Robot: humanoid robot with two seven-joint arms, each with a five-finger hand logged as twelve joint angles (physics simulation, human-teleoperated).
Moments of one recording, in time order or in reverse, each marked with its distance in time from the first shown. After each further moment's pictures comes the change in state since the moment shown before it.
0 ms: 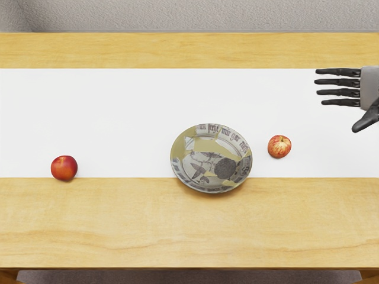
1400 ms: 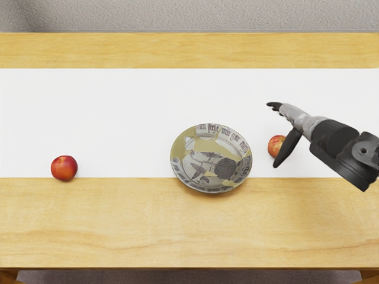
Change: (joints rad) left arm 0.000 0.000 0.000 0.000 0.000 0.000 0.000; right arm 0.212 0.401 -0.549 0.317 -0.930 -0.972 -0.102
